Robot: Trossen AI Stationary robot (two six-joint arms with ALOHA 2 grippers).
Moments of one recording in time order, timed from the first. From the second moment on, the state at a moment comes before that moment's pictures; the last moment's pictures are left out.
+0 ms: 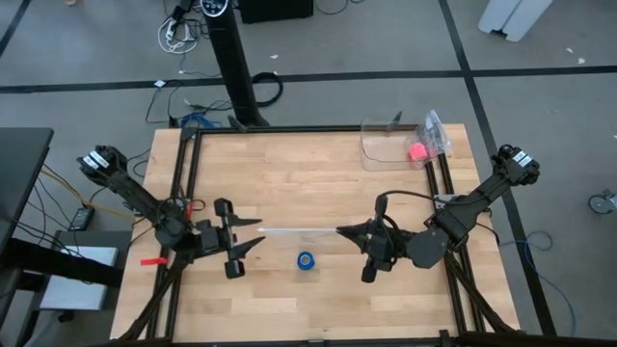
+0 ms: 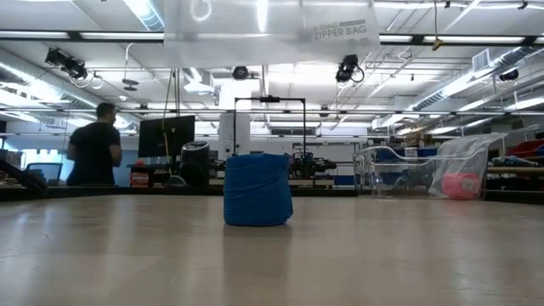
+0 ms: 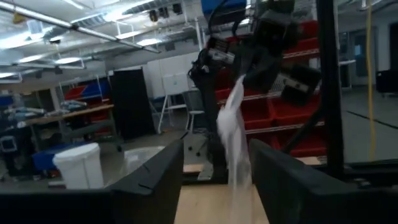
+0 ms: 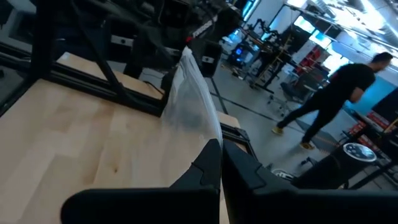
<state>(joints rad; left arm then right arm) -0.72 1.17 0.50 1.06 -0.89 0.42 0.65 1.39 1.26 -0.13 0.92 -0.29</state>
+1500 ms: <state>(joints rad) -0.74 1.17 0.56 0.90 -0.83 0.43 0.62 1.28 1.04 0.02 0.87 -0.10</state>
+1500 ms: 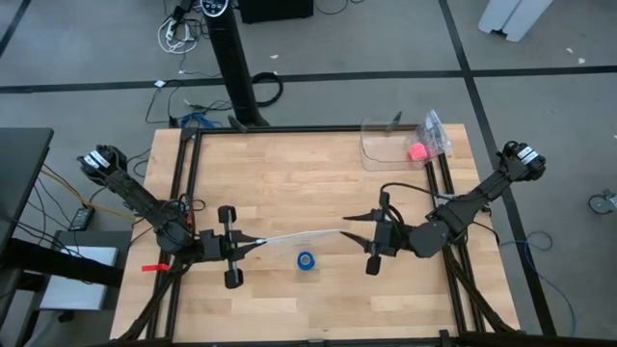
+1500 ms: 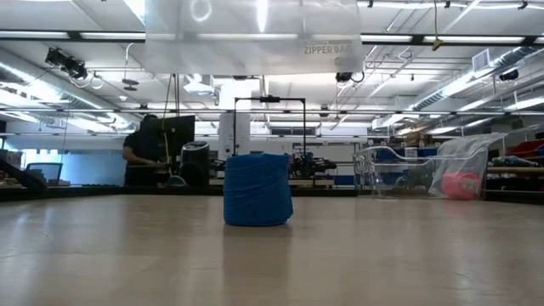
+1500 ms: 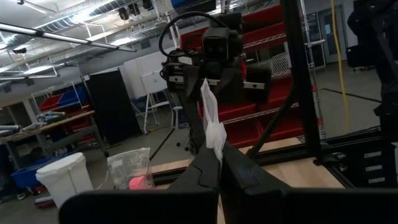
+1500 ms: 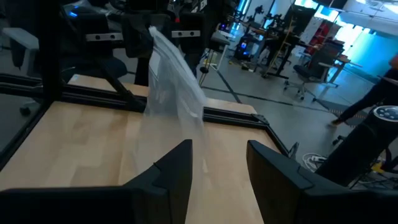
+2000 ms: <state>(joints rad) -0.75 1.17 0.56 0.89 -0.83 0.43 0.52 1.31 1.04 0.03 0.62 -0.10</state>
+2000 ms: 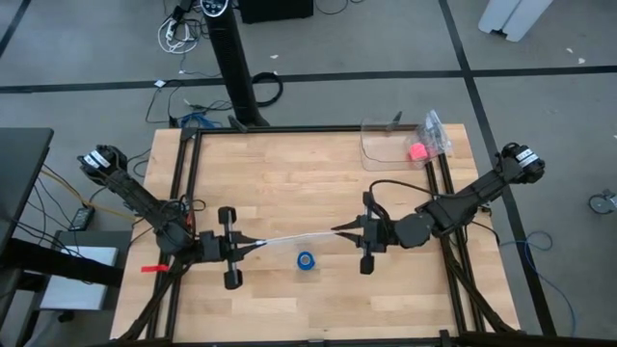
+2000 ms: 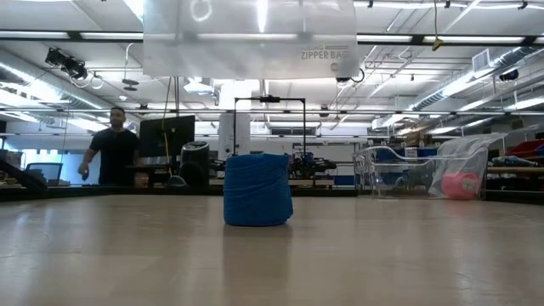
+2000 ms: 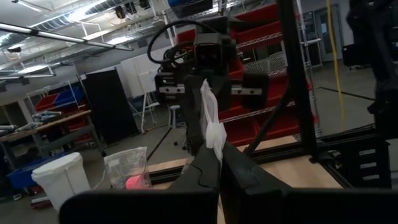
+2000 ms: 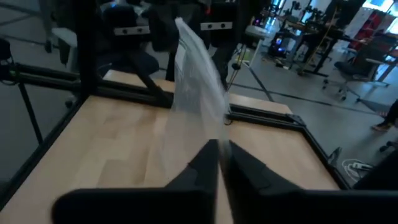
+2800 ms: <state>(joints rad) -0.73 1.17 0.56 0.82 -0.76 0.37 0.39 1.43 1.04 0.19 0.32 -0.13</state>
